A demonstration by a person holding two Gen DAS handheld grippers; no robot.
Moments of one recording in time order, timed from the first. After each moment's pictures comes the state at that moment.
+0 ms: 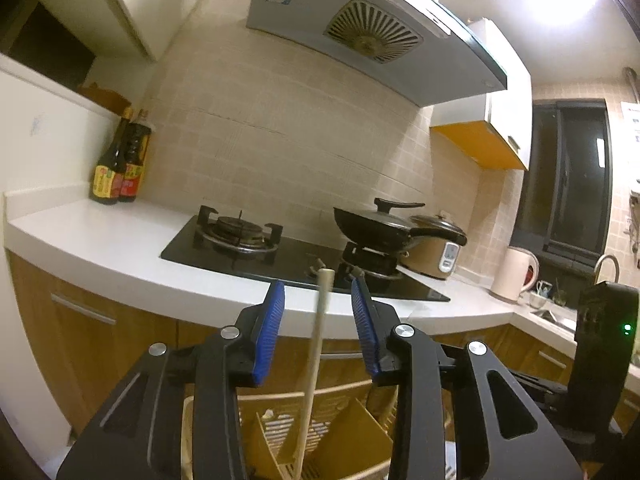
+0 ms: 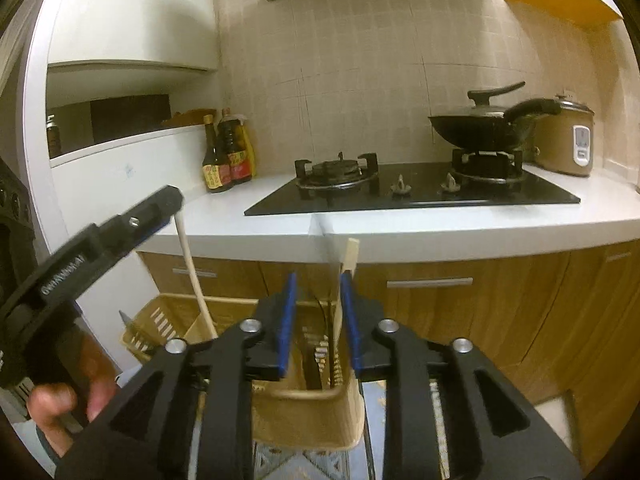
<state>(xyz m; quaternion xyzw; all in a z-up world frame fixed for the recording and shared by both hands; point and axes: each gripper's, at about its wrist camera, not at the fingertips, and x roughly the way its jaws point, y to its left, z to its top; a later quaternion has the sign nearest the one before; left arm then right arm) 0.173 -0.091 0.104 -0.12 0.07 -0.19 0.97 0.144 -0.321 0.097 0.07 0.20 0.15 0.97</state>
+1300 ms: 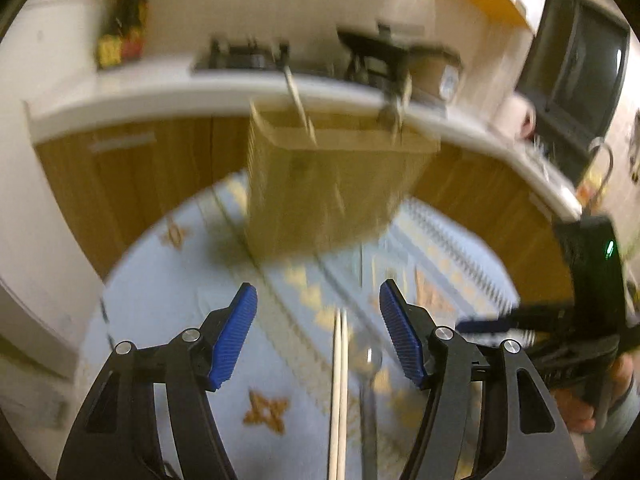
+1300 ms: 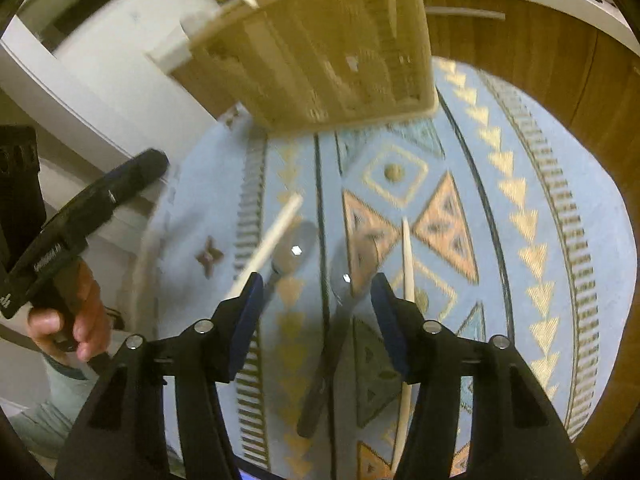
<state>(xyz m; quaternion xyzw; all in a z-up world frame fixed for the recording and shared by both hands) 0.084 -0.040 0.026 -0.02 0.40 -0.23 0.89 0.035 -0.283 0.013 0.10 0.55 0.21 0.80</state>
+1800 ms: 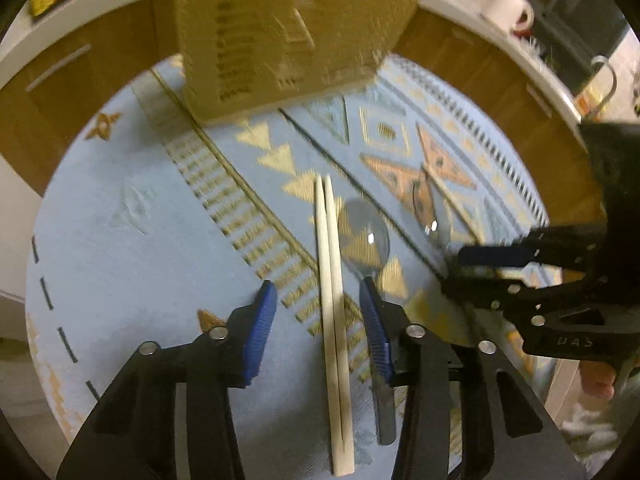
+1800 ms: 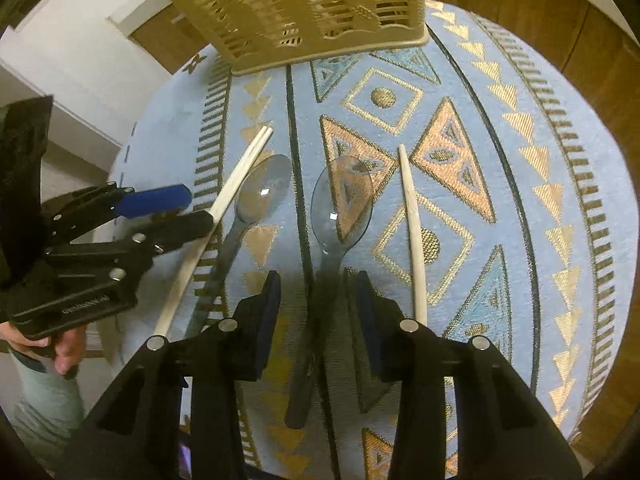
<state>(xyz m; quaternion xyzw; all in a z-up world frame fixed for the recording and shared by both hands) 0.089 -0.066 -0.045 0.06 0.55 -0.27 0.79 0.020 -0.259 -0.027 0.07 0.61 0.15 0.78</state>
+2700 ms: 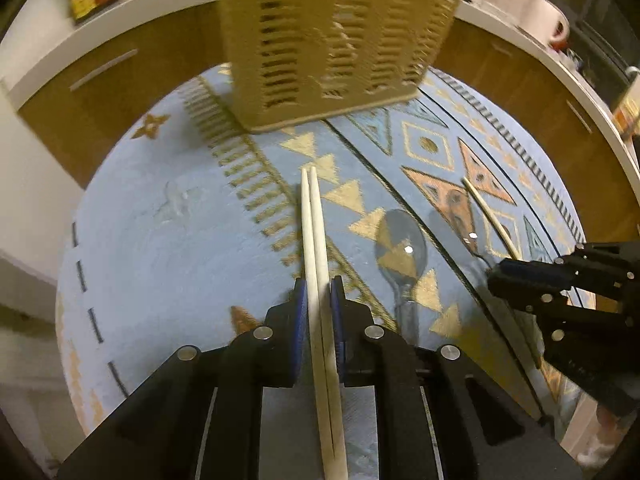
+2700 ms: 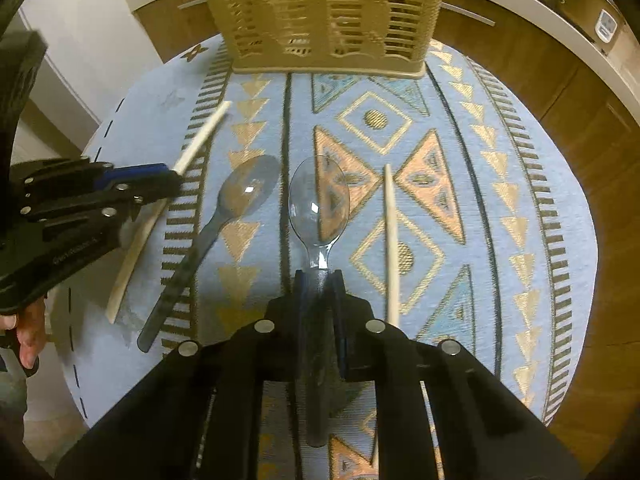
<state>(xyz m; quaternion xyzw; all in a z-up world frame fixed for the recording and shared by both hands) 0.080 -0.047 -0.033 0.06 0.52 -0.17 0.83 0.018 -0.240 -0.024 -0.03 0.57 0.12 0.81</state>
